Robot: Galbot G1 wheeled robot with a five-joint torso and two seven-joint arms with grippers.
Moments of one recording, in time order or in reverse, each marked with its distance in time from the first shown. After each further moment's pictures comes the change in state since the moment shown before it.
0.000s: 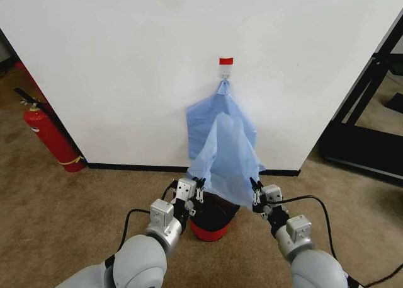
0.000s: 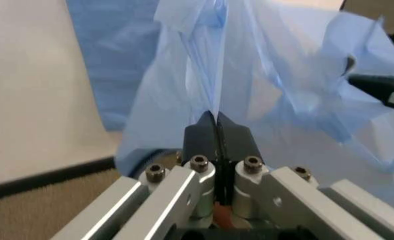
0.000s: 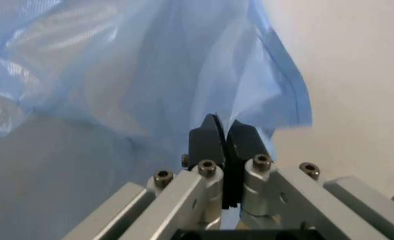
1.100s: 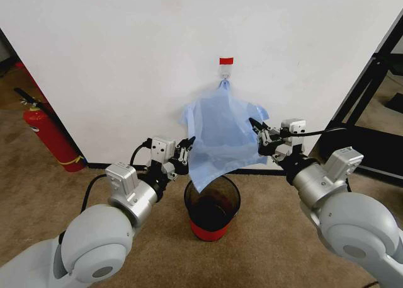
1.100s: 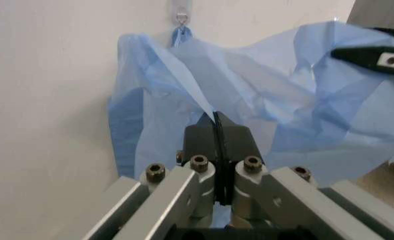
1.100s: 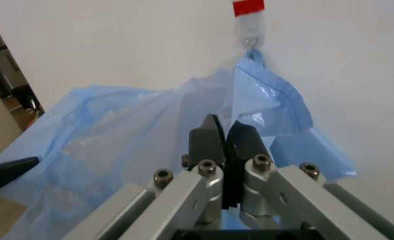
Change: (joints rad) left arm -0.143 0.151 -0.228 -0.169 -0.281 0.031 0.001; right arm 0.475 -0.166 0.010 0.163 0.713 -0.089 0.127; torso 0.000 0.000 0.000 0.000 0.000
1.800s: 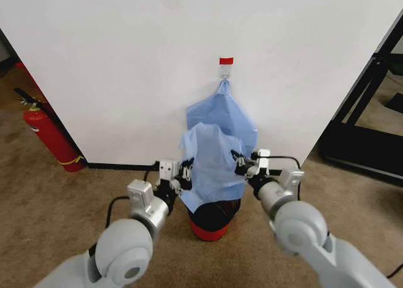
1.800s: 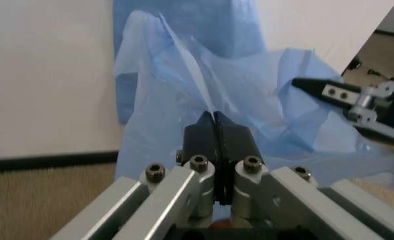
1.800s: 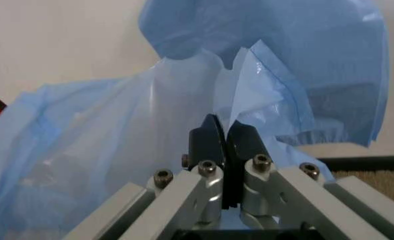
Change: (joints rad) left arm 0.258 -0.206 0.055 0.152 0.178 -0.050 -0.003; right arm -0.115 0.309 -0.137 -0.270 -0.157 0.015 -0.012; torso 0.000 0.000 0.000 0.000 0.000
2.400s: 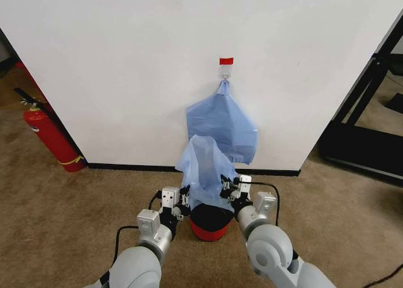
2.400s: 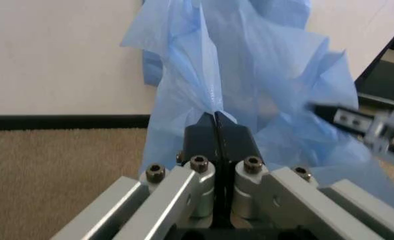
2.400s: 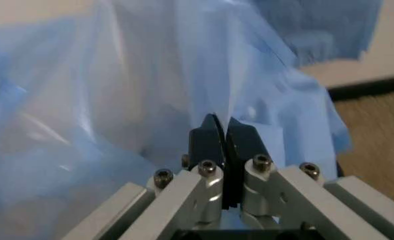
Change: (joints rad) left arm 0.154 -0.040 -0.009 0.069 0.141 -0.055 0.021; right arm -0.126 0.160 -0.056 -0.080 -0.148 -0.034 0.078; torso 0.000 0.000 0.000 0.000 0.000
